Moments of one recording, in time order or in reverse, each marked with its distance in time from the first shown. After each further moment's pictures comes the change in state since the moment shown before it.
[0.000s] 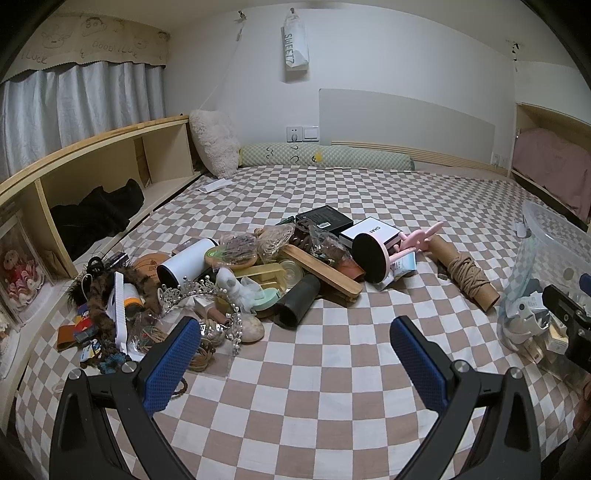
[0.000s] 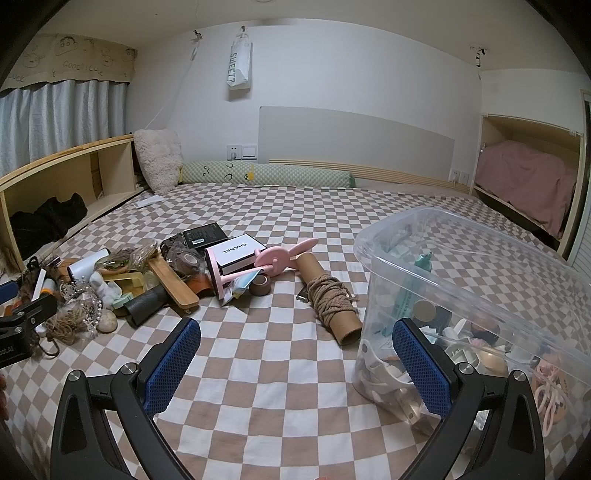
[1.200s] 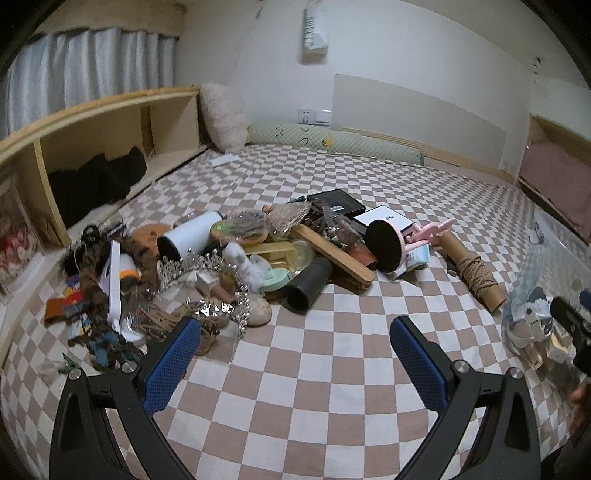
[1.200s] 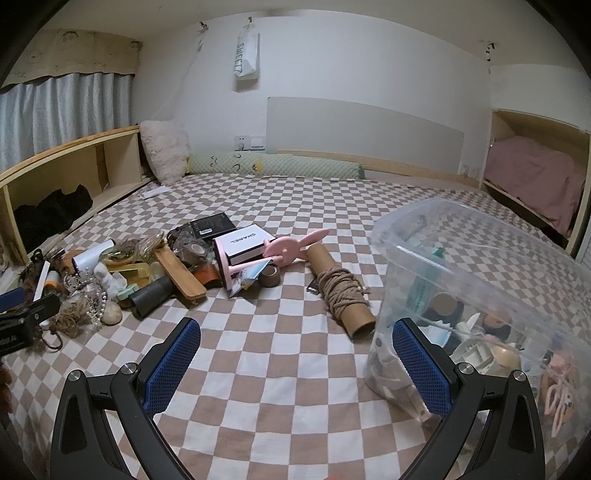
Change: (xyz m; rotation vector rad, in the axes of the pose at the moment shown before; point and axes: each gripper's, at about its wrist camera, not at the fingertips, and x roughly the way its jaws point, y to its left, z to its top) left arm 0.023 0.031 -0.009 -0.088 0.069 -0.010; right arm 0.012 0.009 -0.003 -0.016 0.040 0.035
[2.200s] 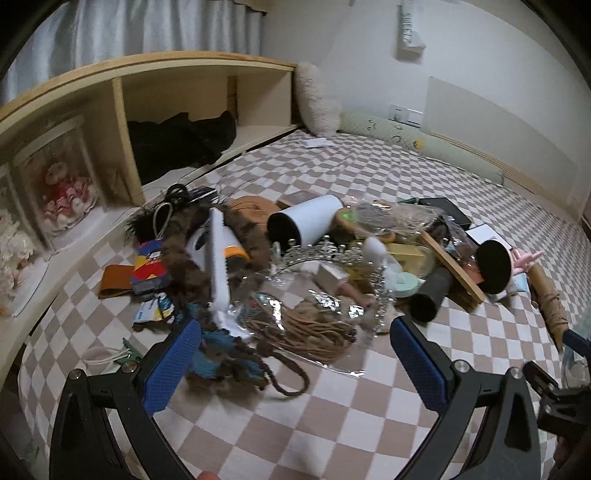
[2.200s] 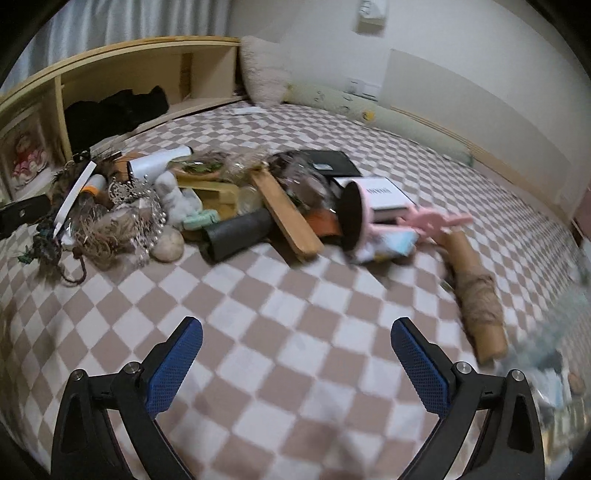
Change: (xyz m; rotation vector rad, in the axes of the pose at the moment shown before) left arm 0.027 0.115 -0.004 -0.165 0.031 0.227; right arm 0.104 0.132 -0.011 -0.303 0.198 0.241
